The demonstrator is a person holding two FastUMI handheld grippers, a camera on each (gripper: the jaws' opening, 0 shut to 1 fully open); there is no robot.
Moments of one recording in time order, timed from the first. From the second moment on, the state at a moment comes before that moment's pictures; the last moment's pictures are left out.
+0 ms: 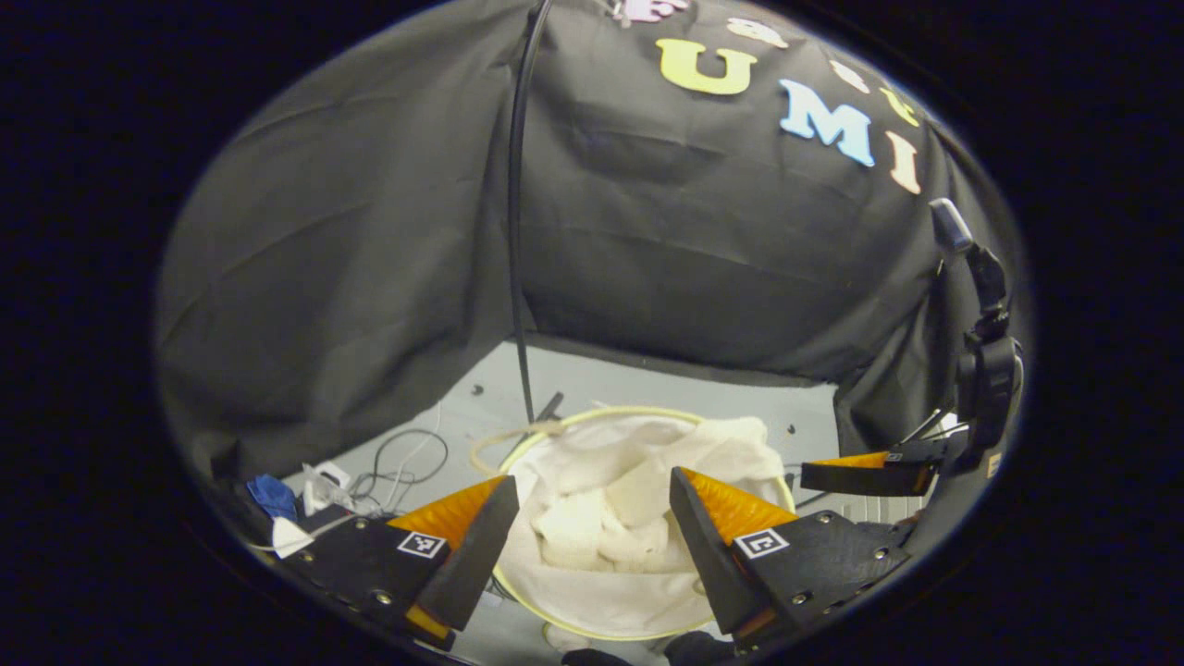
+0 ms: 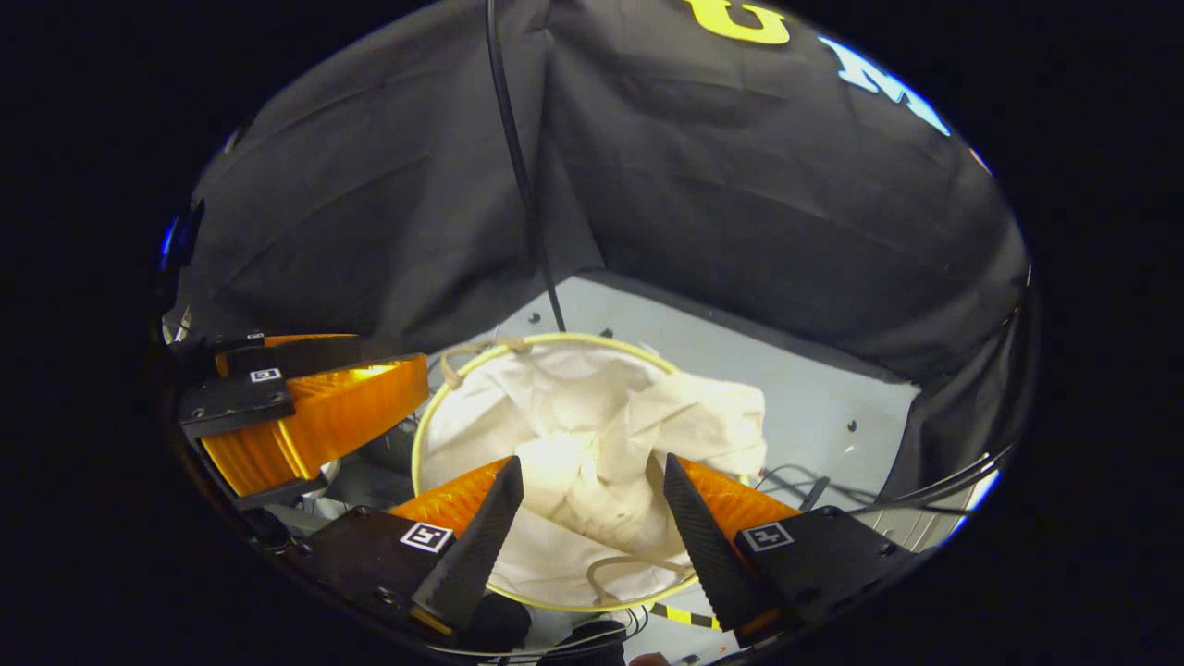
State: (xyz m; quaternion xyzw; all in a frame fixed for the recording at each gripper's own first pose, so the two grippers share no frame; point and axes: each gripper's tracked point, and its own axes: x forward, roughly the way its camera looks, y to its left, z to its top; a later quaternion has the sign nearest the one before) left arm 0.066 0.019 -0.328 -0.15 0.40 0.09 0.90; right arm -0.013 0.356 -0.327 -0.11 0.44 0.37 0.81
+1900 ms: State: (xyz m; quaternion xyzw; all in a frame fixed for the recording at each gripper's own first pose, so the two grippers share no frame) left arm 0.047 0.055 0.144 -0.04 0.05 0.05 1.00; right arm 0.060 0.147 0.129 0.03 0.04 0.10 0.99
